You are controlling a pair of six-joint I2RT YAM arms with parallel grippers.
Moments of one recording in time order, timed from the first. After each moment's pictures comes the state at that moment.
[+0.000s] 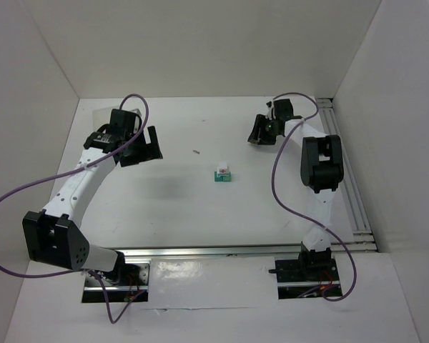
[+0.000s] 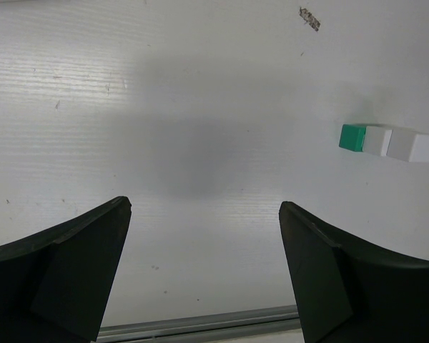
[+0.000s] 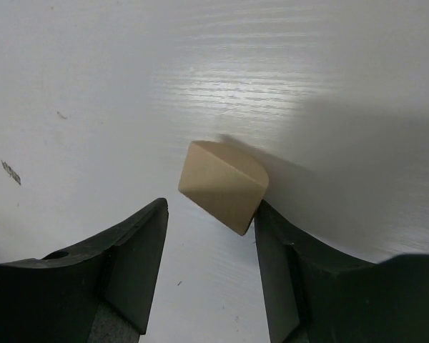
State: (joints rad) left arm -0.18 1.39 1.29 -0.80 0.02 -0.42; right arm 0.09 2.23 1.66 -0.35 -0.37 0.31
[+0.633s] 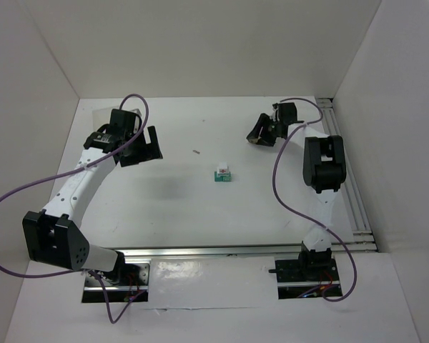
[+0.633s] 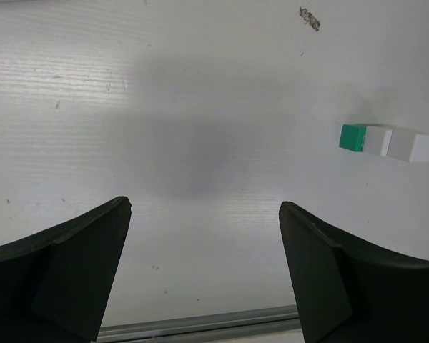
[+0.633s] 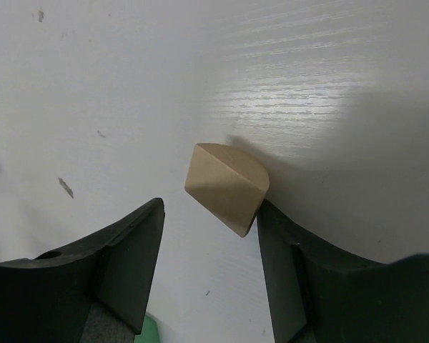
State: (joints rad) left arm -0.18 1.39 1.29 -0.80 0.02 -0.42; right arm 0.07 2.22 1.58 -0.21 -0.45 0.47
